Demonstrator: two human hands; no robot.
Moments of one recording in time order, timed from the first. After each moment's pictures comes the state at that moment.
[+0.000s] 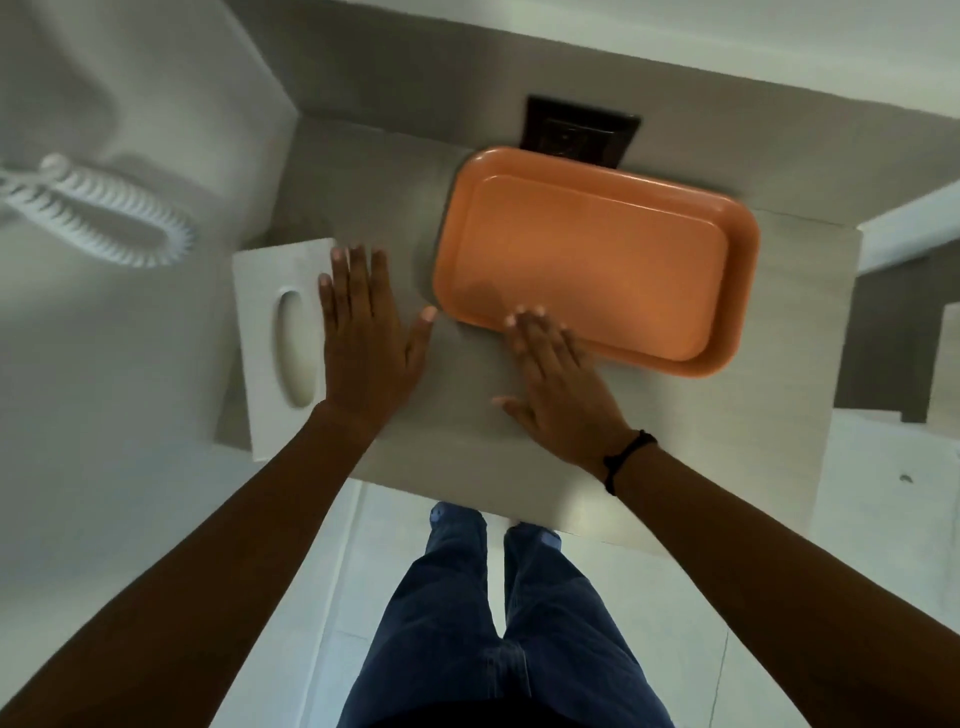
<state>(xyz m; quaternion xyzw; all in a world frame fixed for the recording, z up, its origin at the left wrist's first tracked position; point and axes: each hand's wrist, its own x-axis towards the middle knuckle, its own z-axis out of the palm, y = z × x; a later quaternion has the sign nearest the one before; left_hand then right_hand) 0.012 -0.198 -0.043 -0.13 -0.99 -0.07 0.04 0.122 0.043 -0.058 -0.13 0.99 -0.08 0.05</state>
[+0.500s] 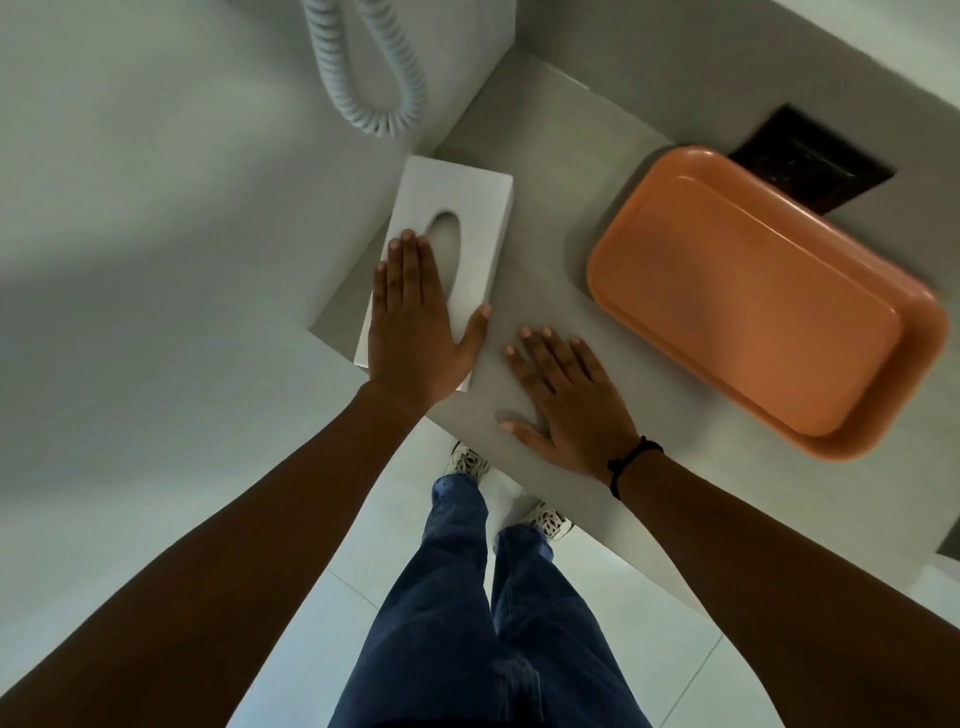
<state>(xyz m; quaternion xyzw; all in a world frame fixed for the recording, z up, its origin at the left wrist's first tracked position) 0.065 -0.281 -0.052 0.04 -1.00 -0.06 0.00 0.110 -0.041 -0.107 -0.32 0.94 -0.06 0.05</state>
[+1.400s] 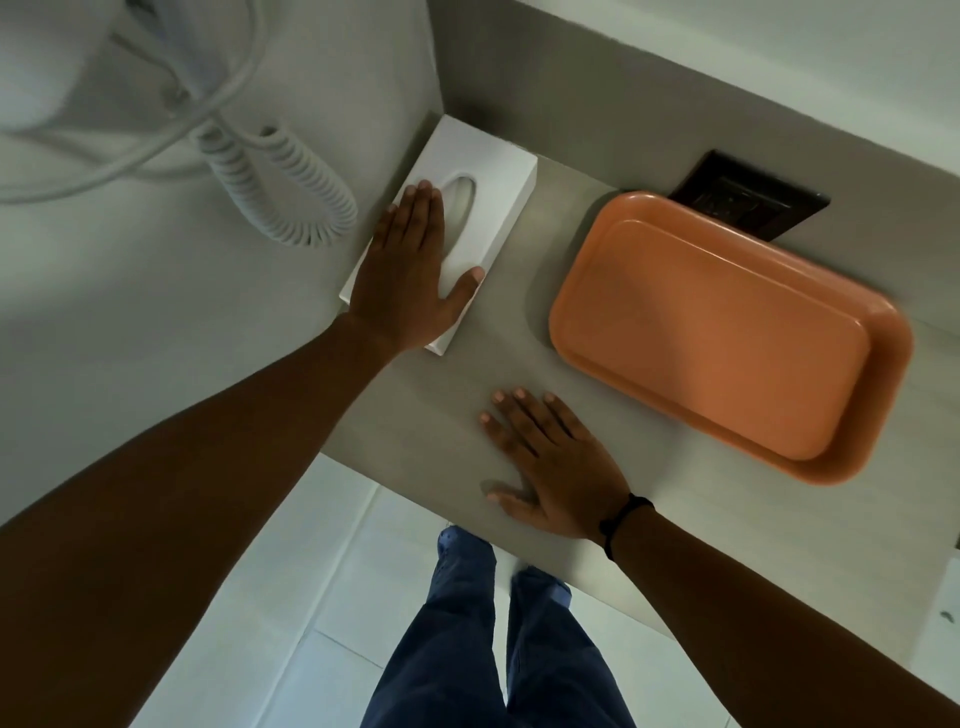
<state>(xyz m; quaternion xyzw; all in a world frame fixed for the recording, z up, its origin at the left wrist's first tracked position) -0.093 -0.281 -0.052 -0.16 -0.99 -0.04 -0.02 0.112 -0.040 -0.122 -0.31 0.94 -0.10 0.05</state>
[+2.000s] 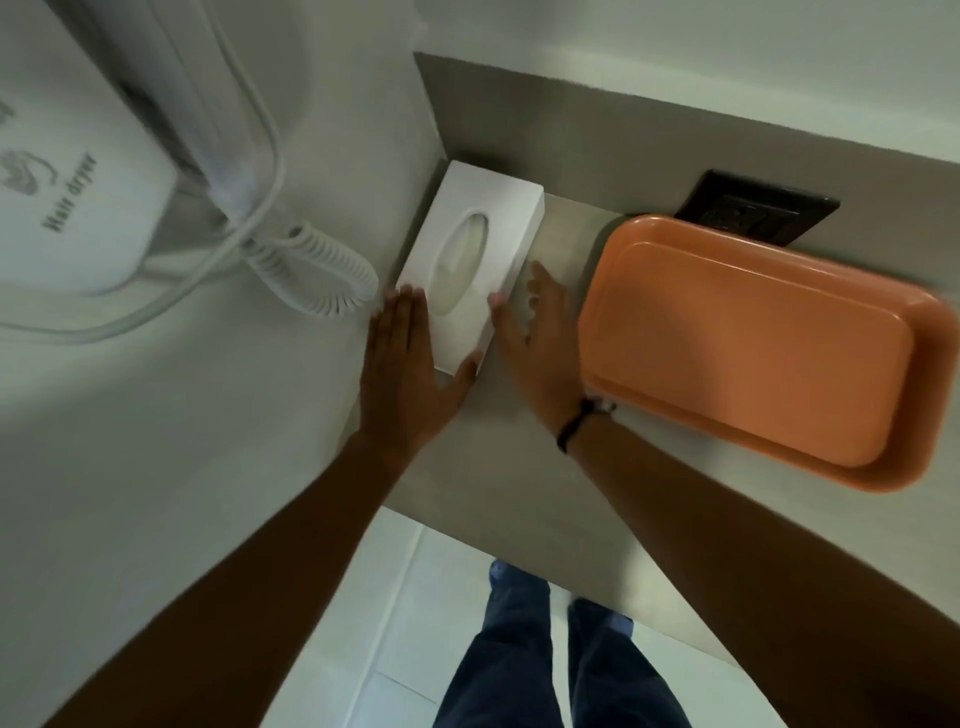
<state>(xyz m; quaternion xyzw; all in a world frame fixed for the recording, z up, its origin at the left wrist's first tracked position) -0.032 -0.302 -0.042 -0.09 -0.99 -0.08 0.05 -0.039 -0.126 -0.027 0.15 0.82 -0.55 -0.01</state>
